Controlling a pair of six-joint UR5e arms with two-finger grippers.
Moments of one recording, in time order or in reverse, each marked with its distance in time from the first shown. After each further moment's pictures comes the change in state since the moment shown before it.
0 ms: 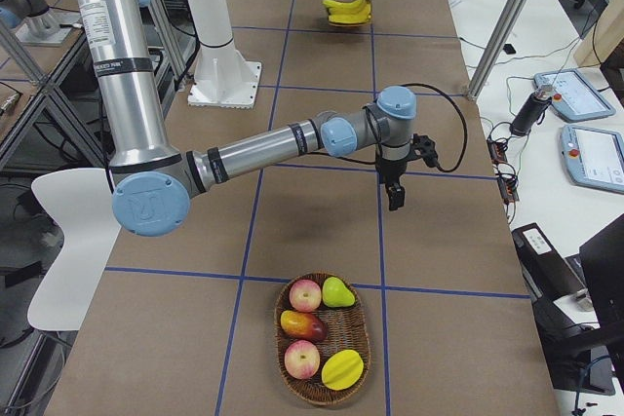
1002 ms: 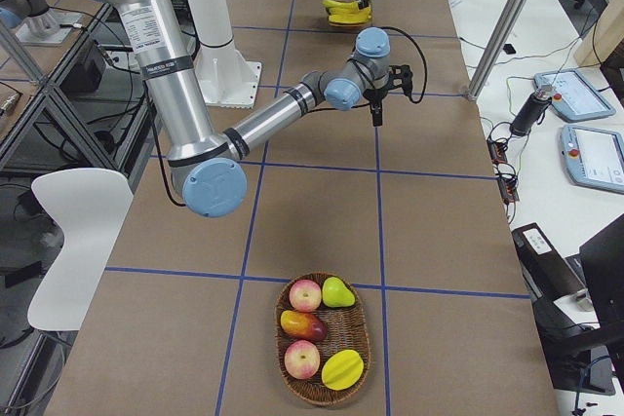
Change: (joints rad) left arm 0.427 0.001 0.106 -0.915 0.012 -0.805; right arm -0.293 0.146 0.119 0.282 0.066 0.711
